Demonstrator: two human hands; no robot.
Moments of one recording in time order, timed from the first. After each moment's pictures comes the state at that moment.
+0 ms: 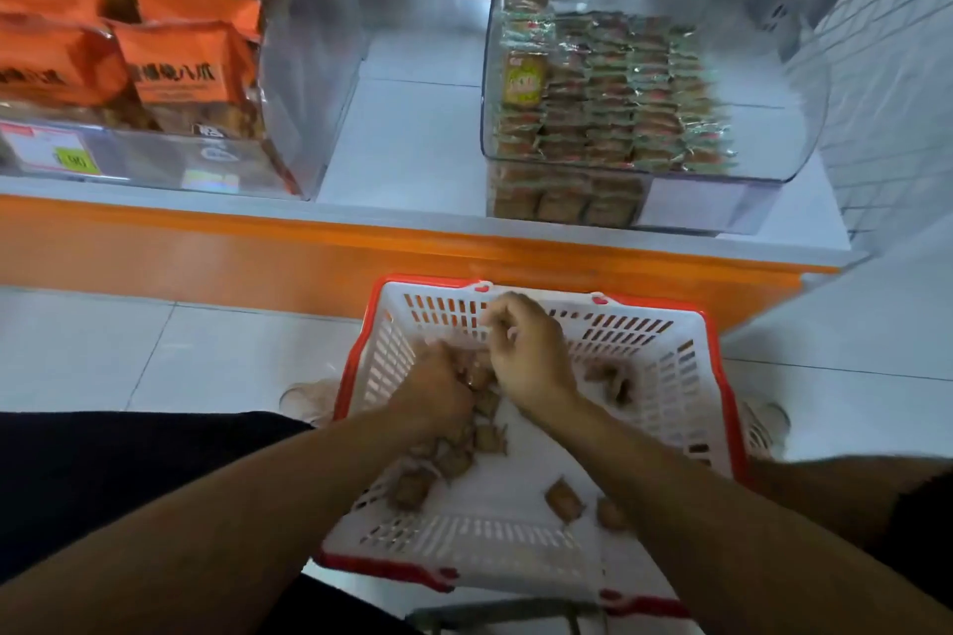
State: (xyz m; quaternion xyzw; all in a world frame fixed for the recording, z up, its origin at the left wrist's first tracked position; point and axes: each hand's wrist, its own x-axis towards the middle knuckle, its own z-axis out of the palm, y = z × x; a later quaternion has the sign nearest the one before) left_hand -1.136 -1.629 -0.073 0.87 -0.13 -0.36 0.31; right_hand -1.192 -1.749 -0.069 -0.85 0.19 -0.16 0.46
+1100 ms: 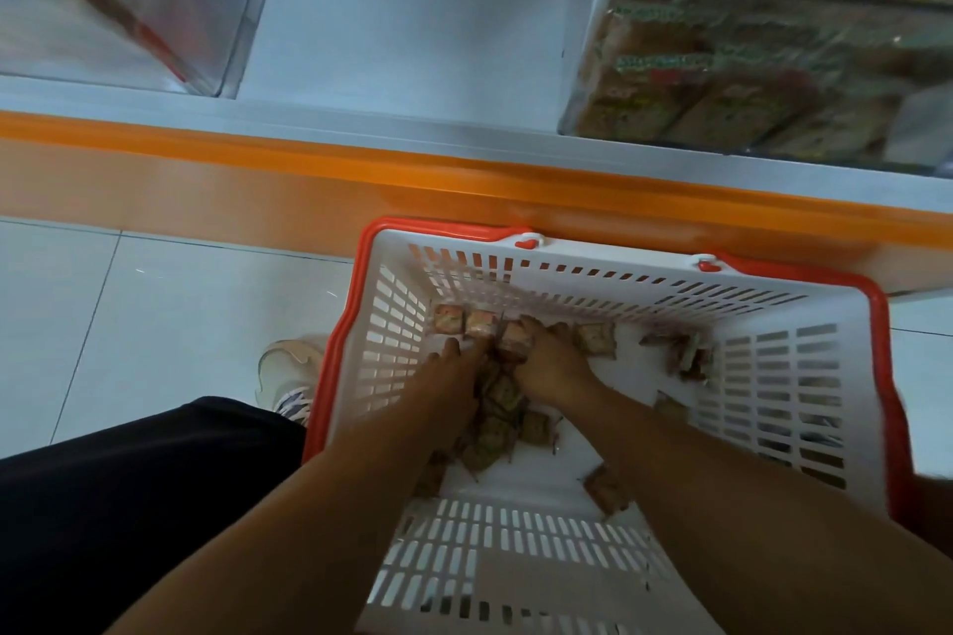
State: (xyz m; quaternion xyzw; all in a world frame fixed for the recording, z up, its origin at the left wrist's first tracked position) left_hand -1.112 -1.611 -0.277 0.86 -0.28 -0.42 0.00; right_hand -1.167 -1.763 -0.279 -0.82 0.32 0.33 0.34
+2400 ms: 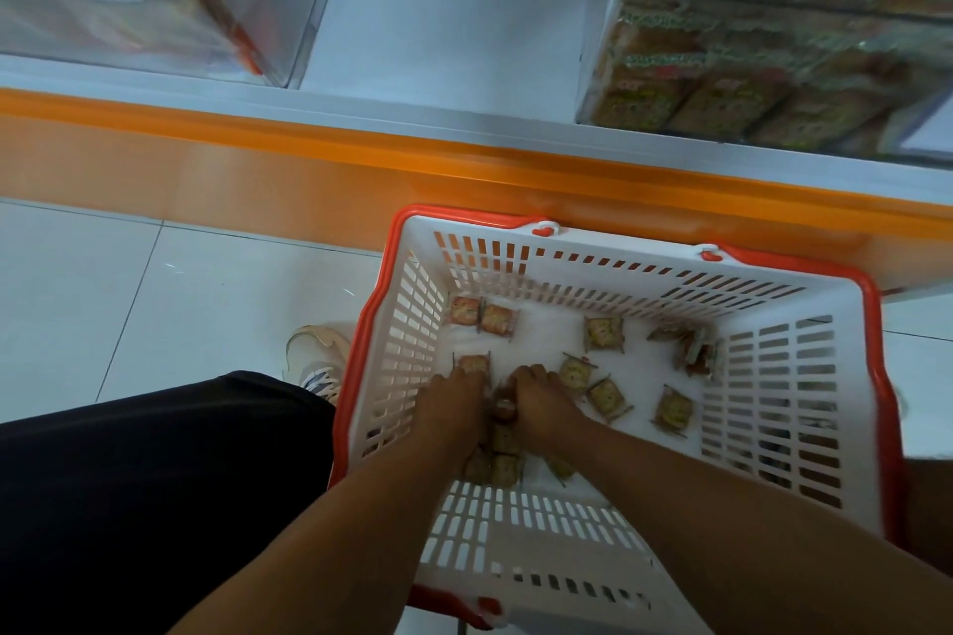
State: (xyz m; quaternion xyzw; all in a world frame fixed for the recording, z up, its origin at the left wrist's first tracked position) left_hand -1.154 -1.588 -0.263 0.90 -0.23 -0.38 0.03; right_hand -1.214 -1.720 -0.291 -0.87 0.17 0.37 0.29
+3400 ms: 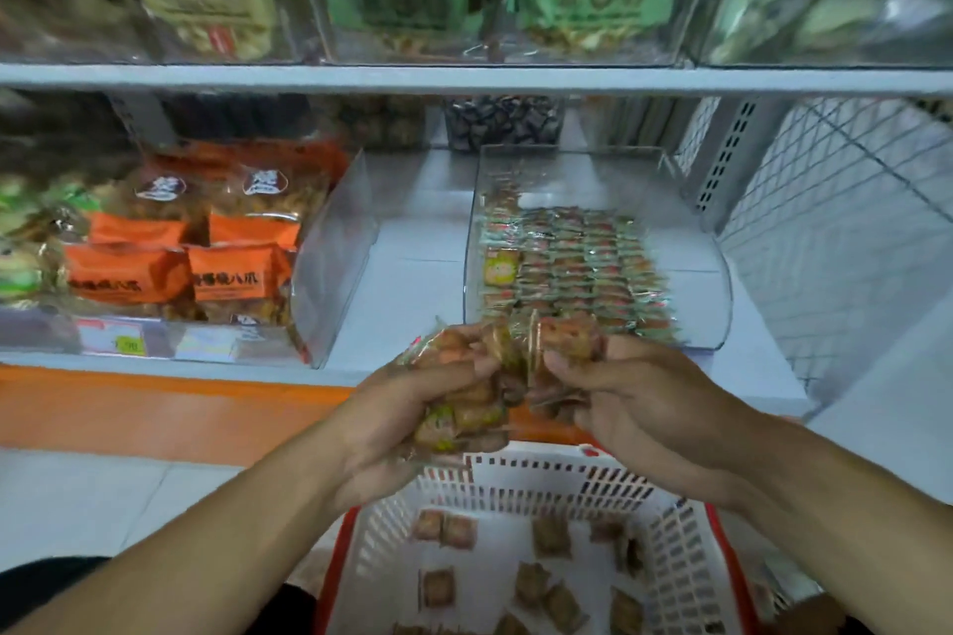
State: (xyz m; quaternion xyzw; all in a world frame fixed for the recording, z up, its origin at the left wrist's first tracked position) left_hand -1.093 -1.649 0.111 0.51 -0.11 -0.49 0.70; right_hand -1.206 -1.827 0.134 -0.53 0.17 0.04 0.83
